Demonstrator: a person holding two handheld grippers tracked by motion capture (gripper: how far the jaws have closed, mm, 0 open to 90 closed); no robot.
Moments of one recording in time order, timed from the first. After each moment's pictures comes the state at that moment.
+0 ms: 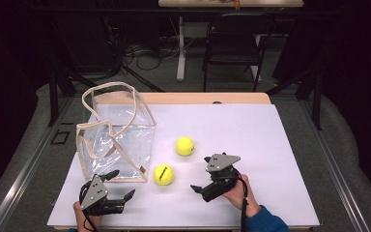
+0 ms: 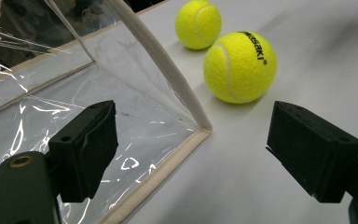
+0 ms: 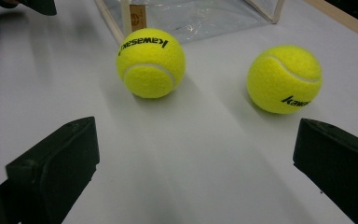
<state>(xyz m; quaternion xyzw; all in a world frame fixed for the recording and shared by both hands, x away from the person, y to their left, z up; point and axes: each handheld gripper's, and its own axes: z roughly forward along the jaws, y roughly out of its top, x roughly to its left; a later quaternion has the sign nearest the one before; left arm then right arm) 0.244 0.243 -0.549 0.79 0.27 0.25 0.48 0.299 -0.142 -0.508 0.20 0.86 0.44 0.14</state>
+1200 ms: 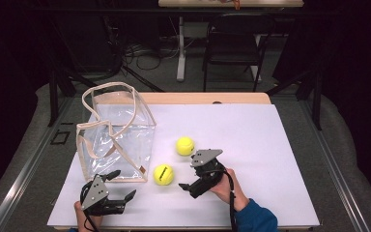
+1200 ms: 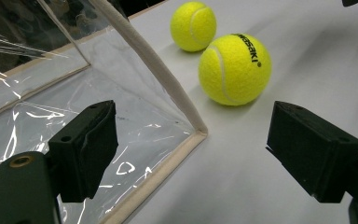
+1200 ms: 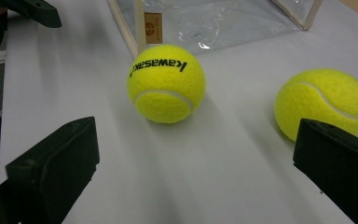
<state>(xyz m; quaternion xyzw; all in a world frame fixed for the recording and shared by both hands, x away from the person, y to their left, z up) 0.244 0.241 -0.548 0.80 0.26 0.25 0.49 0.316 -0.106 -0.506 0.18 0.88 0.42 0.12</state>
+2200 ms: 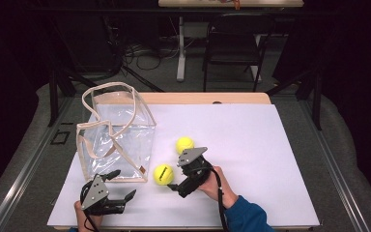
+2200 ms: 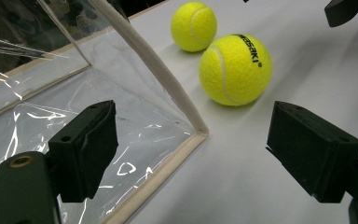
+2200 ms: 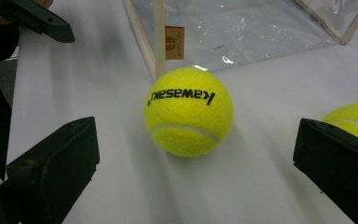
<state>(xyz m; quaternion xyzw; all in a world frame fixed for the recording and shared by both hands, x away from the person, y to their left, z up) 0.245 0.241 -0.548 0.79 0.26 0.25 0.49 0.324 -0.073 -0.509 0.16 0.89 0.42 0.09</state>
